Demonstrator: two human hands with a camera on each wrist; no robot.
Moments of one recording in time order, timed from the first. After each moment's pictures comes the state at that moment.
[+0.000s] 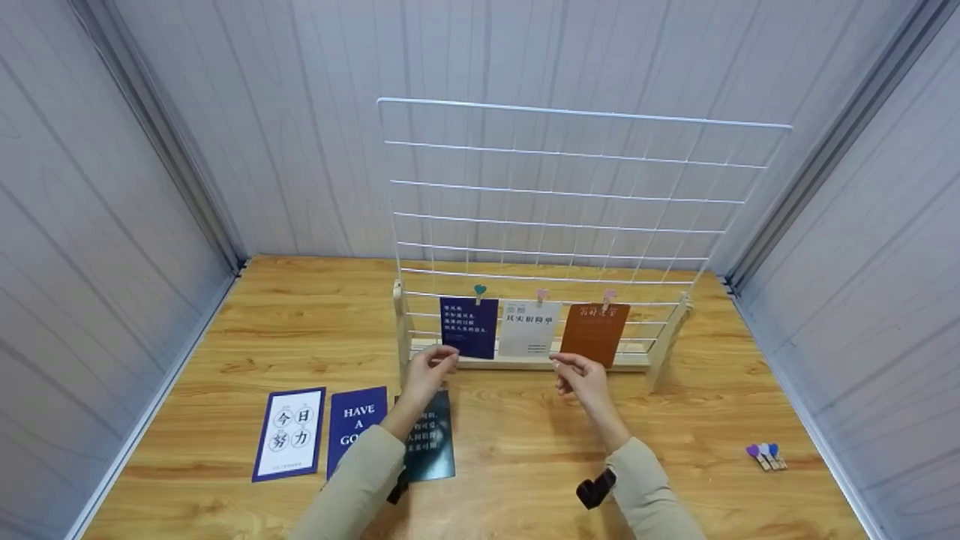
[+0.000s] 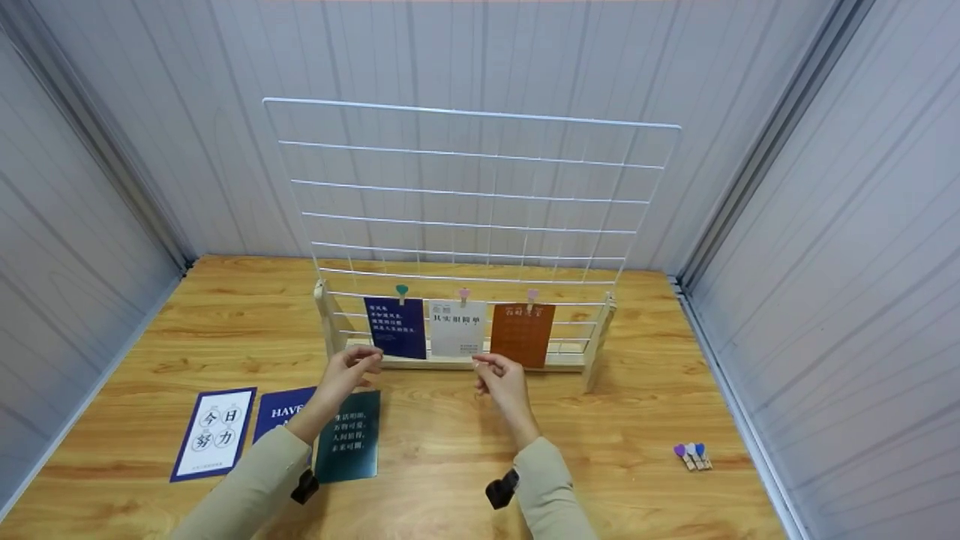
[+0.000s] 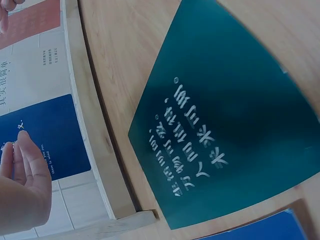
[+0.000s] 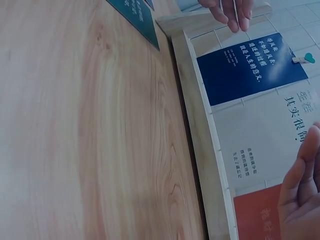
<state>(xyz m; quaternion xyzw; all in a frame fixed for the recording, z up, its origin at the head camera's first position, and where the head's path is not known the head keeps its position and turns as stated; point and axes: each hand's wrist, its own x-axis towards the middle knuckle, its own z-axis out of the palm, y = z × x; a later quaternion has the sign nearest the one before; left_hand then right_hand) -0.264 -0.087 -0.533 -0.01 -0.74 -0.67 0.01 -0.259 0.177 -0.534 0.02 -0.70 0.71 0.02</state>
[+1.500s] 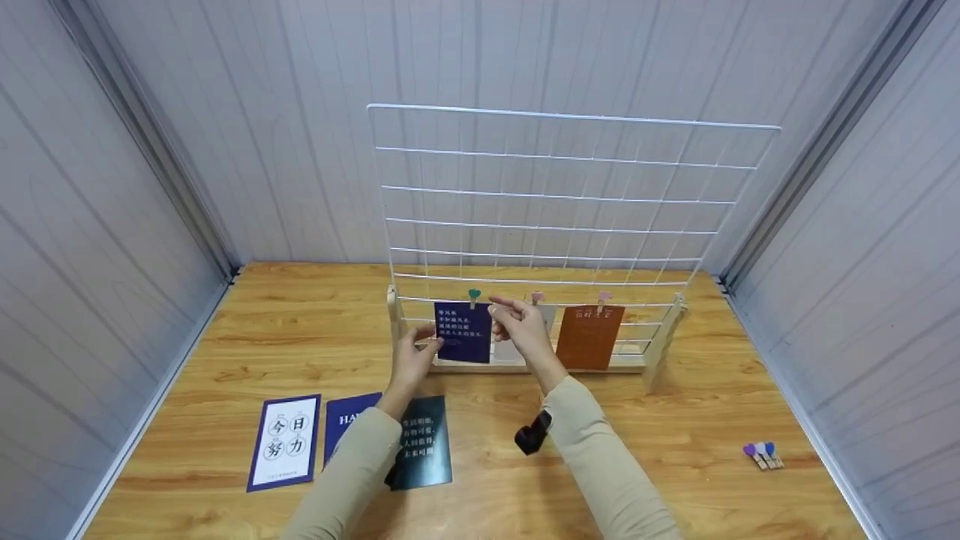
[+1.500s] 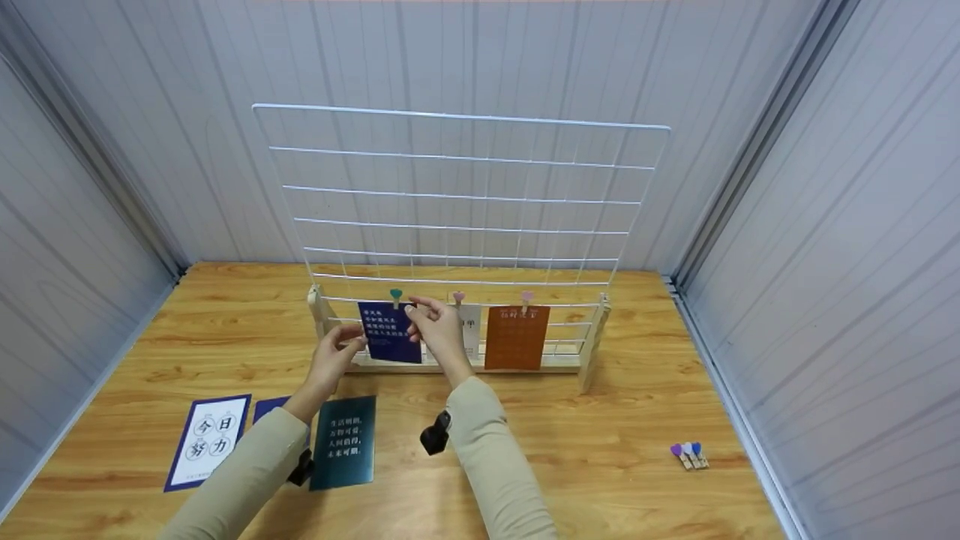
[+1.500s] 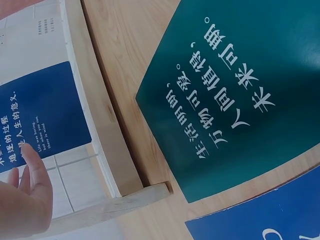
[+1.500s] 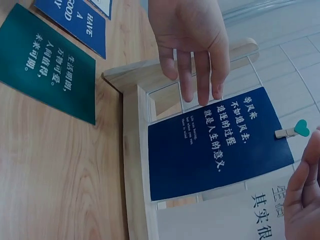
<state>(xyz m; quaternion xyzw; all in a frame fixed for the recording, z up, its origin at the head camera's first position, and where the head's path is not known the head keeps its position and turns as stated) -0.293 -0.094 -0.523 0.00 -0.76 -0.64 0.12 -0.307 0.090 -0.466 0.08 -0.67 0.74 0.01</state>
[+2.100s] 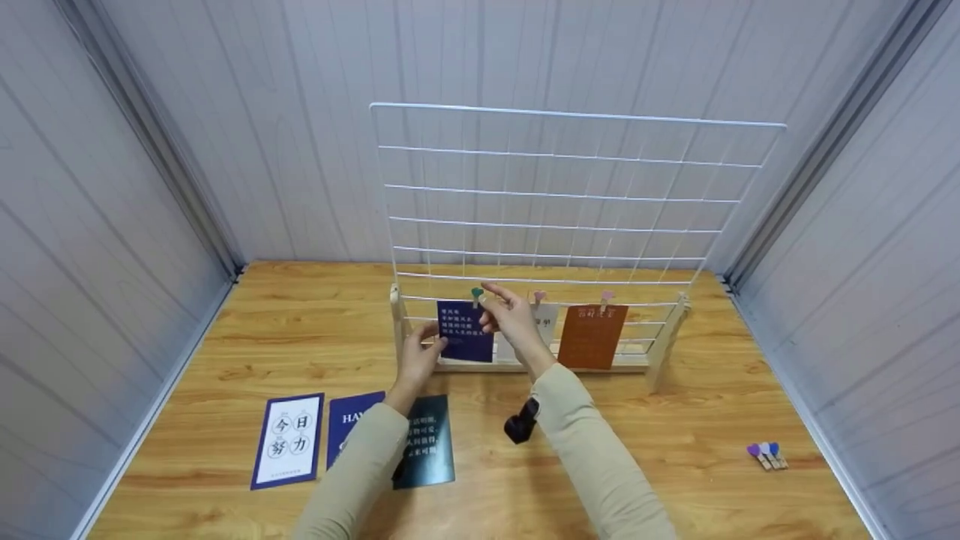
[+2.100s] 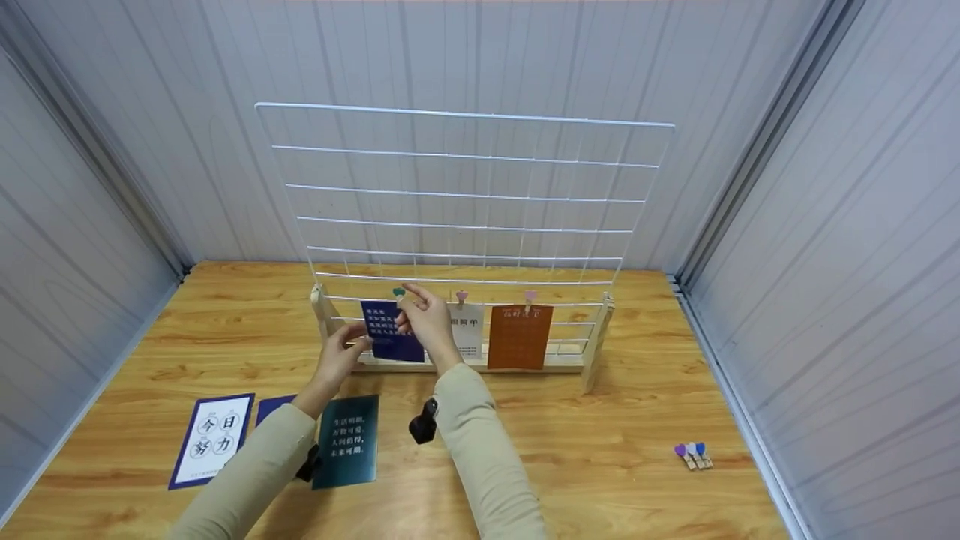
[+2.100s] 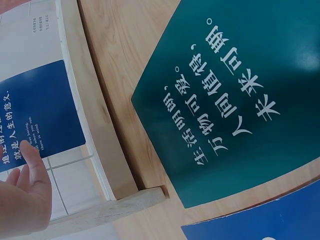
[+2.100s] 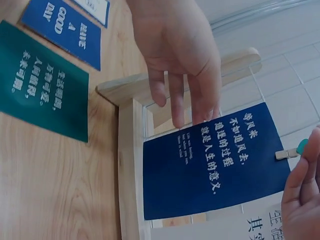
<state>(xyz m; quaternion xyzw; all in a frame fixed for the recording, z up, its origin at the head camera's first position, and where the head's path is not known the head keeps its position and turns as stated) -0.298 -0.093 -0.528 0.00 -0.76 -0.65 0.09 -0.312 0.072 -0.454 0.06 -0.67 0.73 -0.03</state>
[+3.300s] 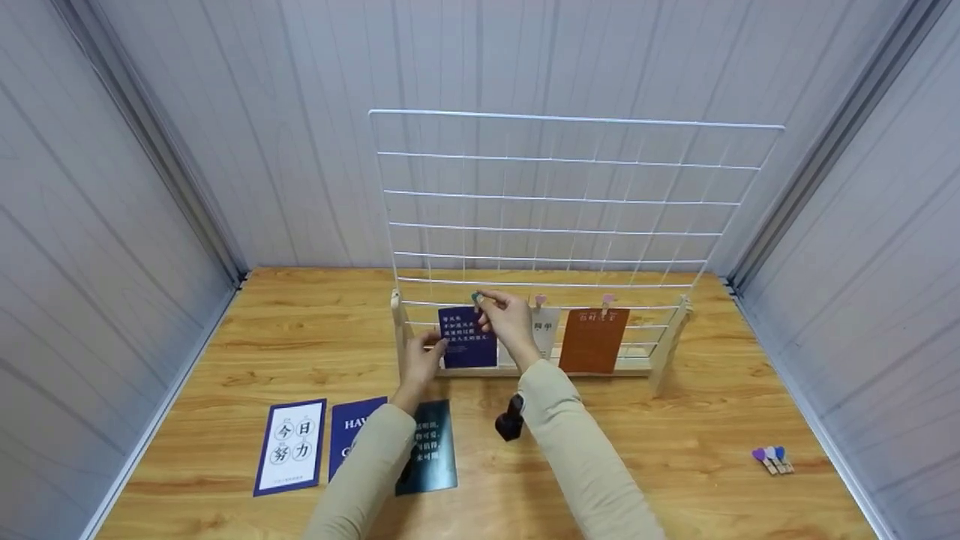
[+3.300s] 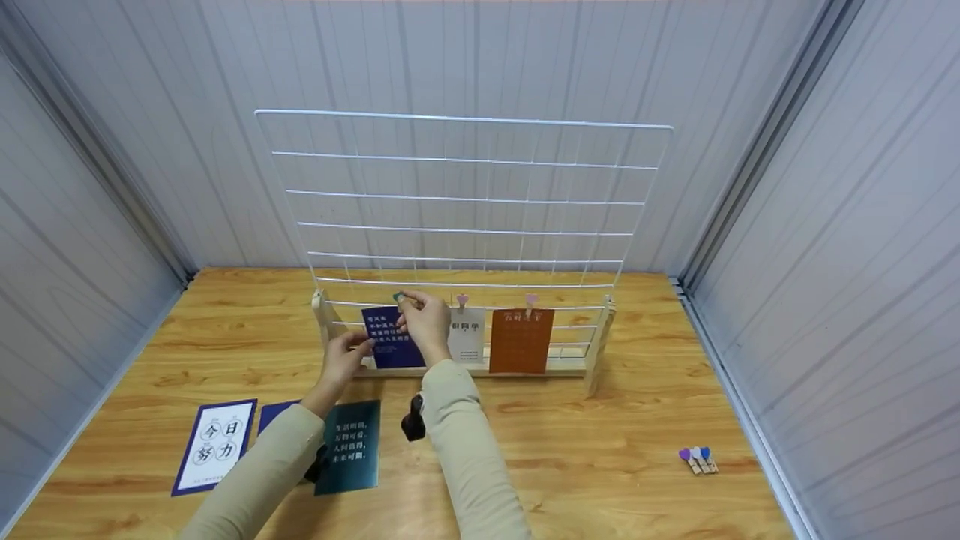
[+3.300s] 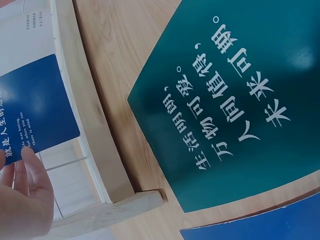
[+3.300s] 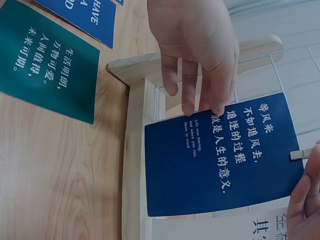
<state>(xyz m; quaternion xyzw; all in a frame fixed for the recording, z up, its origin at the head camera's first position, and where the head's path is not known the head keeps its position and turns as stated) -0.304 -0.090 -0.529 0.00 -0.79 -0.61 0.12 -0.326 0.059 -0.458 0.04 -0.73 0.68 0.06</state>
